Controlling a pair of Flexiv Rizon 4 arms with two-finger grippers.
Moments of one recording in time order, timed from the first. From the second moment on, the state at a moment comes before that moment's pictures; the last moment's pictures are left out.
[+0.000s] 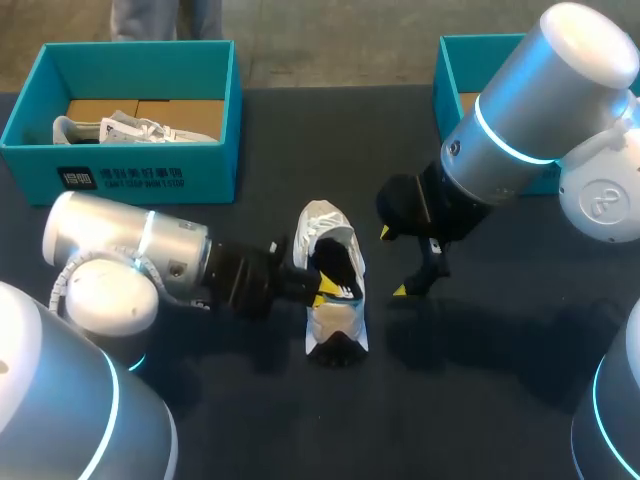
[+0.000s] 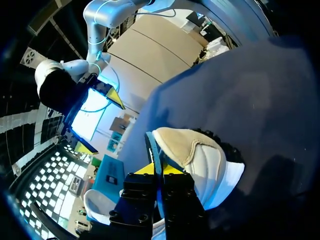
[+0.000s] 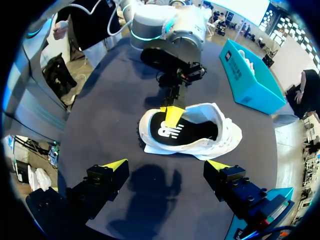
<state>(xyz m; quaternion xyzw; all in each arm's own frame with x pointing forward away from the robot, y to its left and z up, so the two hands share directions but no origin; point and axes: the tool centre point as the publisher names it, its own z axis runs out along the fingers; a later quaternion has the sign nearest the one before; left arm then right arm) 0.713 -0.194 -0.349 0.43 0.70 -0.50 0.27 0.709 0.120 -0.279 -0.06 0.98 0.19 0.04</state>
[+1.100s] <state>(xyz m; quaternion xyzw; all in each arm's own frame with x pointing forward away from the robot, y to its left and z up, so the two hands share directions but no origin) 0.728 -0.193 -0.344 0.44 0.70 -0.49 0.28 0.709 0.120 -0.279 -0.06 0.98 0.19 0.04</state>
